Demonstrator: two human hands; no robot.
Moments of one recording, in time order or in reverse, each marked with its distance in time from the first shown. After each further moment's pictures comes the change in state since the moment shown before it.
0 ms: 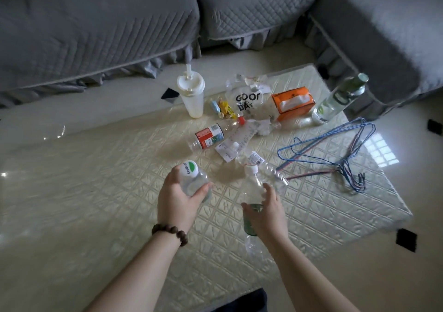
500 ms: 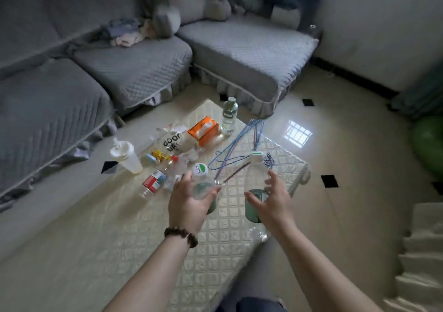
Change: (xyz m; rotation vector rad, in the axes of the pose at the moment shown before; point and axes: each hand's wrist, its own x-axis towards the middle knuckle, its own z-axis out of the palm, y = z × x) left_hand -0.088 0.169 -0.032 -0.081 -0.348 0.412; right_hand -0.160 -0.002 -0.170 0.326 0.534 0.041
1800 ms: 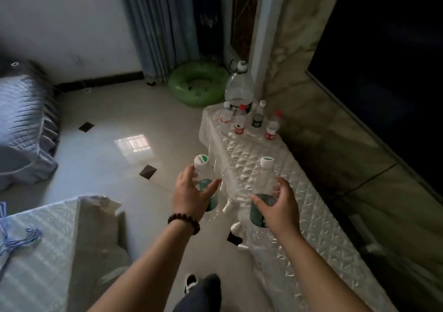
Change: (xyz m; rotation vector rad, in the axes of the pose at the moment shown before) left_hand -0.441 0.343 0.400 -0.036 -0.947 0.513; right_hand -0.313 0.389 -0.476 0.172 0.921 0.641
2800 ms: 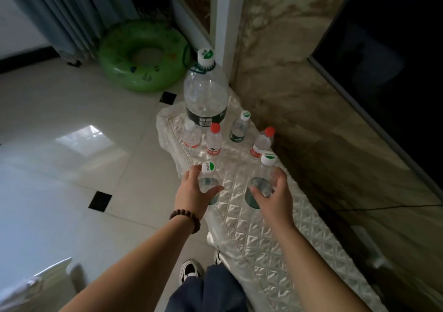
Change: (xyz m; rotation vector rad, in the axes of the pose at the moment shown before) left_hand 0.335 -0.017 0.203 0.159 -0.400 -0.063; right_hand 0.343 0.038 0.100 0.035 0.082 0.282
